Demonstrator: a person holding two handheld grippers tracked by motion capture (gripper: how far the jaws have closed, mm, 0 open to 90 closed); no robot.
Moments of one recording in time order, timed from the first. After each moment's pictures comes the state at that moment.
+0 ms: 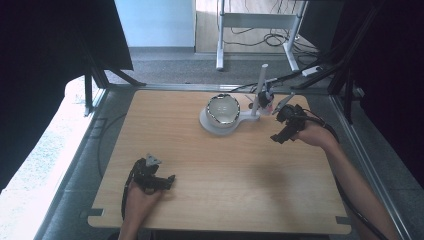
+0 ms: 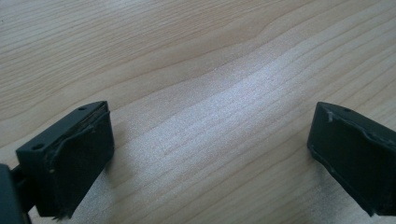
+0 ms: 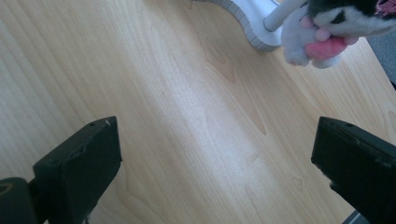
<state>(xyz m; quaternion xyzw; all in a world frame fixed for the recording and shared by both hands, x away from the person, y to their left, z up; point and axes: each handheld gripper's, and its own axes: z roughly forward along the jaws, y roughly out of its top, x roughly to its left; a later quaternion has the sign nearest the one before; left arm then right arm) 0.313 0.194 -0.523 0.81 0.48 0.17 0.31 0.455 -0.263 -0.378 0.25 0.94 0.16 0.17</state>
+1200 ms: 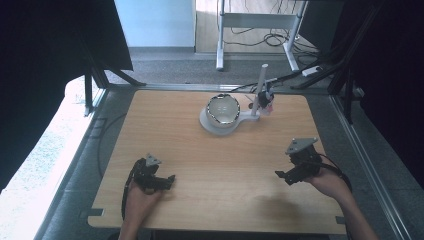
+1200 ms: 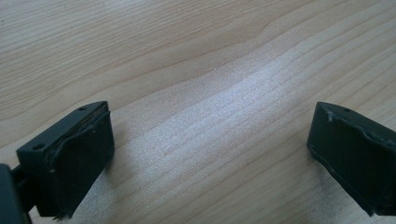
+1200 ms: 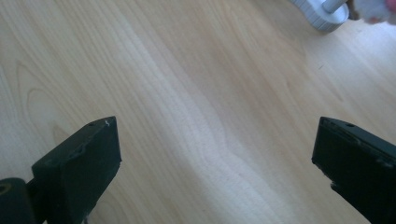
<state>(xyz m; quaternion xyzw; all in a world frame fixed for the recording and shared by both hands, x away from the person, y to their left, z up) 0.313 0.194 -0.523 0.81 0.48 0.17 0.31 0.334 -0.290 -0.414 0.26 0.91 0.26 0.18</state>
